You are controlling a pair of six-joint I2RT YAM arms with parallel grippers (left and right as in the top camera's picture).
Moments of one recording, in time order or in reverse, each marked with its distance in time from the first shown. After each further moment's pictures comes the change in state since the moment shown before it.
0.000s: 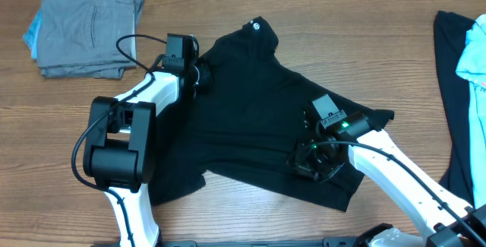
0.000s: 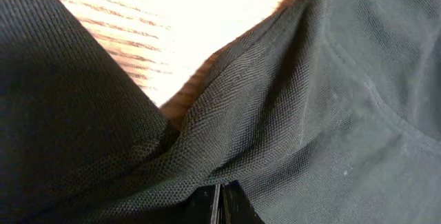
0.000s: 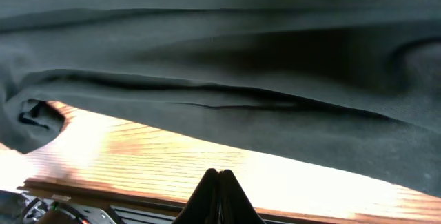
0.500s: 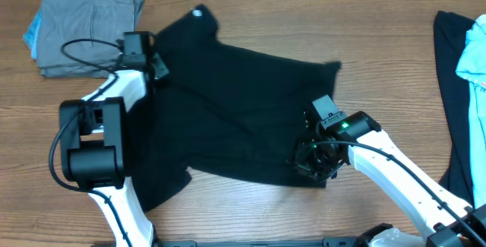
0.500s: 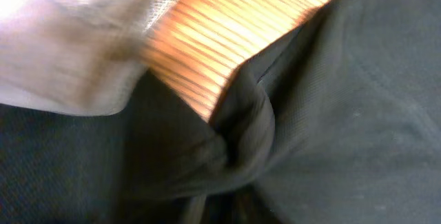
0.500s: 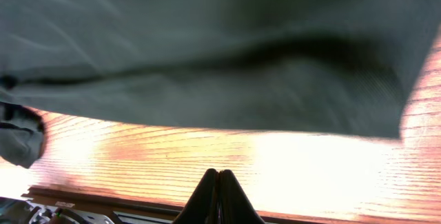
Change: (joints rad) left arm 0.236 0.001 0.014 -0.008 -0.312 0.000; right arm 0.000 0.000 -0.003 0.014 0.008 0.024
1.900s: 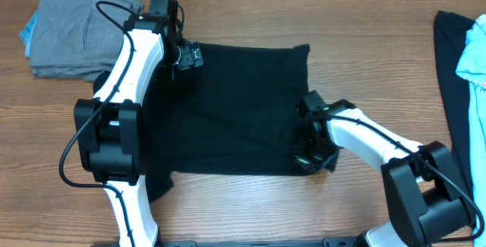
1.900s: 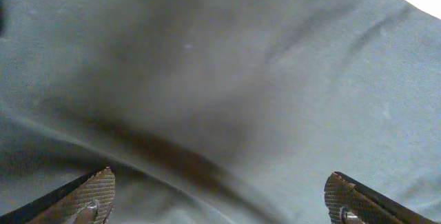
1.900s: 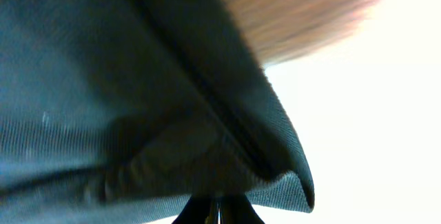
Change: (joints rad) left arm -0.179 0.043 0.511 -0.862 0.175 0.084; right arm -0.086 0.311 0.018 0.036 0.169 0.055
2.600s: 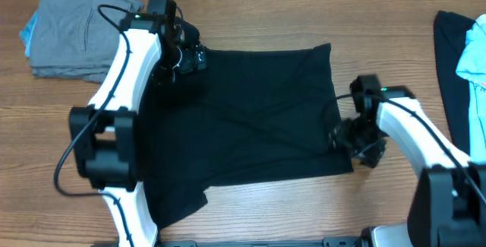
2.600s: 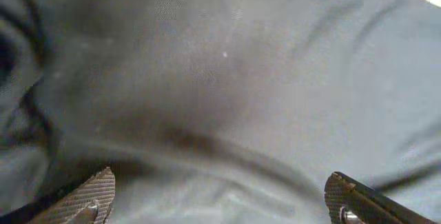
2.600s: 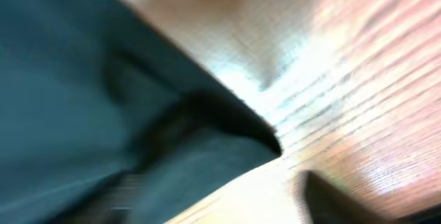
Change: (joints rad) left arm 0.000 -0.072 0.000 -0.100 0.153 0.030; right arm -0.314 -0.107 0.102 -0.154 0.130 -0.097
